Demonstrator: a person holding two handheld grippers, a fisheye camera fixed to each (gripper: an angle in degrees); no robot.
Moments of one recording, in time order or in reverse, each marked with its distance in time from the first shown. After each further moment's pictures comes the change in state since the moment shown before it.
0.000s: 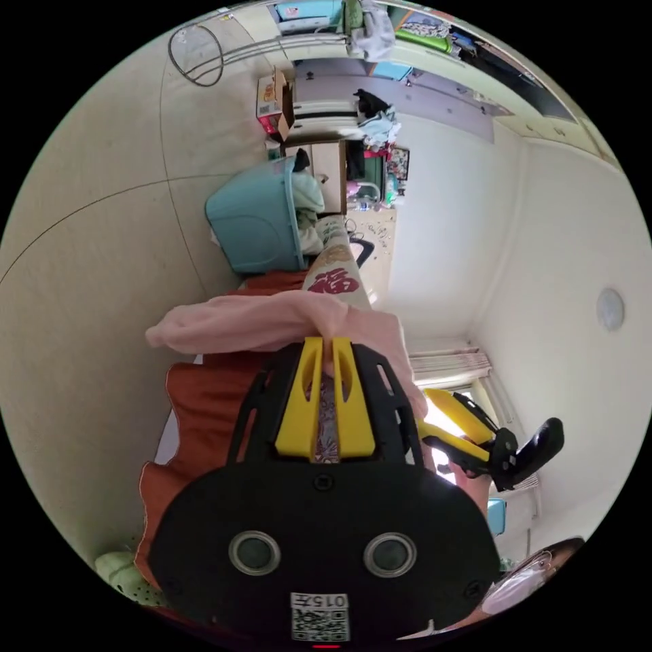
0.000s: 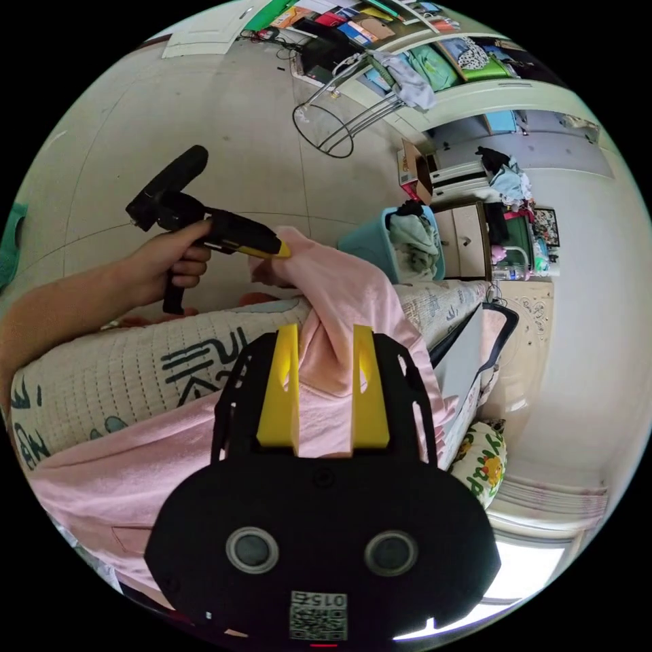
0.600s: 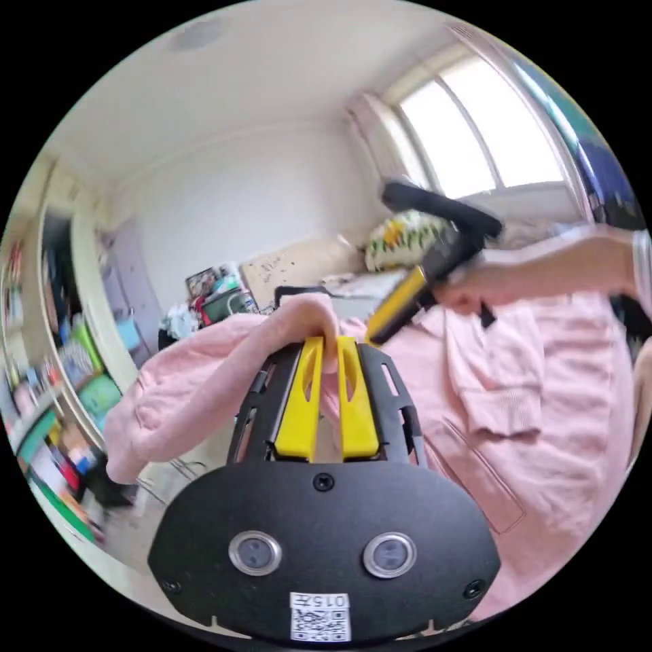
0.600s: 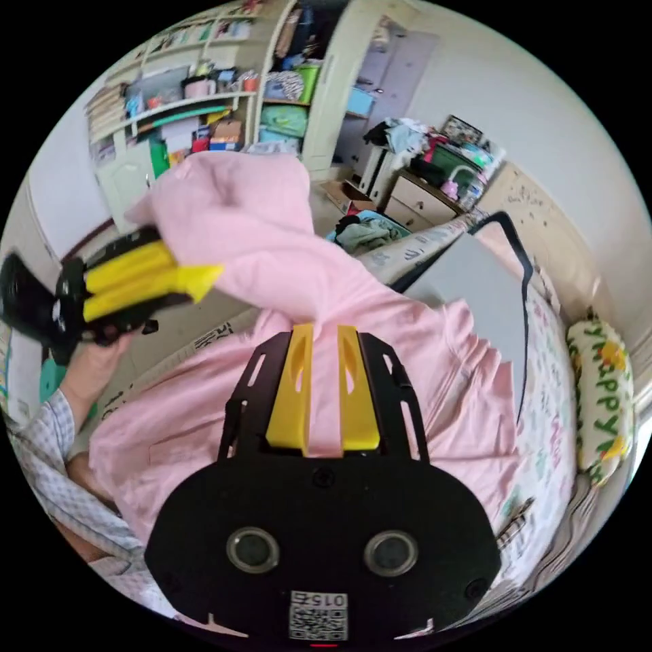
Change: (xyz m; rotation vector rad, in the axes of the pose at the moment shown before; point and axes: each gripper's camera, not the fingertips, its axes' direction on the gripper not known) left arm 0.268 0.486 0.150 -0.120 -0.703 1.827; right arm 0.167 0.261 -0.069 0.349 -0.402 0.647
